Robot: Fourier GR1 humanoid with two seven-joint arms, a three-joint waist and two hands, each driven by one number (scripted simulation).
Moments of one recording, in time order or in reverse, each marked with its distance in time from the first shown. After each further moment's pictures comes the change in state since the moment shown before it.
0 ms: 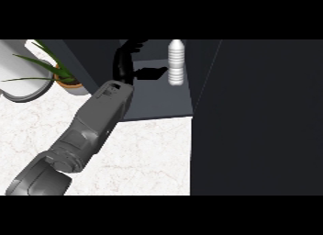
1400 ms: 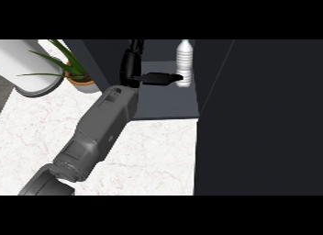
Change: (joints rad) left arm 0.113 -0.034 0.083 -0.227 0.087 -0.358 -0.238; right arm 0.079 -0.001 0.032 -0.082 0.035 -0.044 -0.003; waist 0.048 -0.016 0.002
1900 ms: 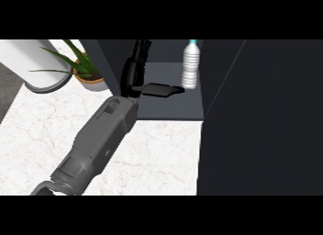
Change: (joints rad) left arm 0.159 0.000 -0.111 -0.240 0.052 -0.072 0.056; right arm 0.009 0.002 -0.010 0.001 0.000 -0.018 0.001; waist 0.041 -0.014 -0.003
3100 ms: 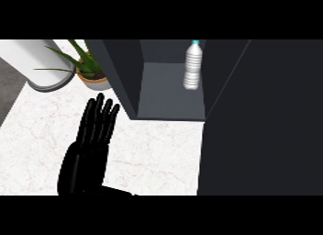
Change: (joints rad) left arm 0.903 0.194 -0.331 -1.329 0.006 0.104 0.379; right arm 0.058 -0.089 0.093 -0.068 0.110 0.046 -0.001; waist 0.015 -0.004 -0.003
